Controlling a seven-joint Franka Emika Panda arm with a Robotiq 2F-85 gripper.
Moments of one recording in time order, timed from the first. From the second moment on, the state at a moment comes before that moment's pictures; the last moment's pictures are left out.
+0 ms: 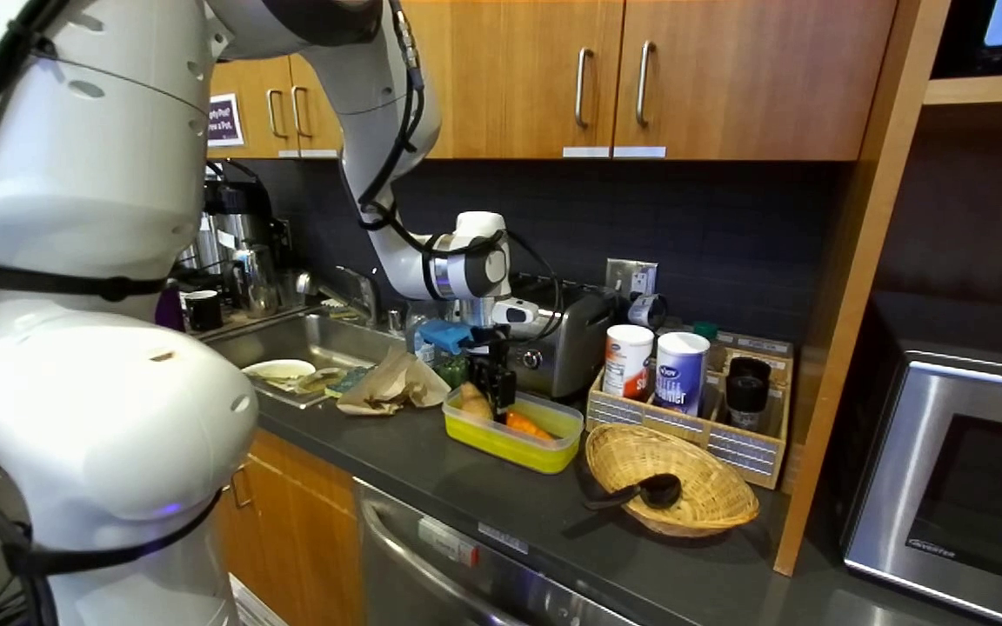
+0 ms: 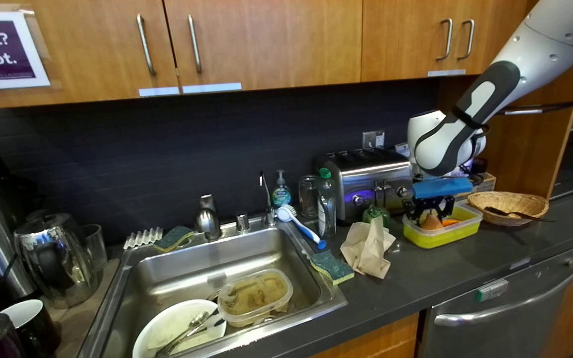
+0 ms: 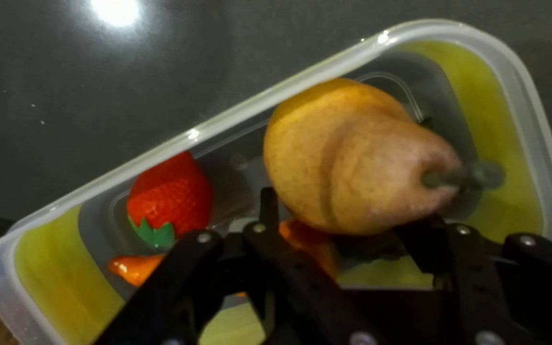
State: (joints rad) arm 0.08 0.25 -0.04 -2.30 -0.19 2.47 0.68
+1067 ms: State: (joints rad) arm 0.09 0.25 -0.04 -2.26 -0.16 2.47 0.68
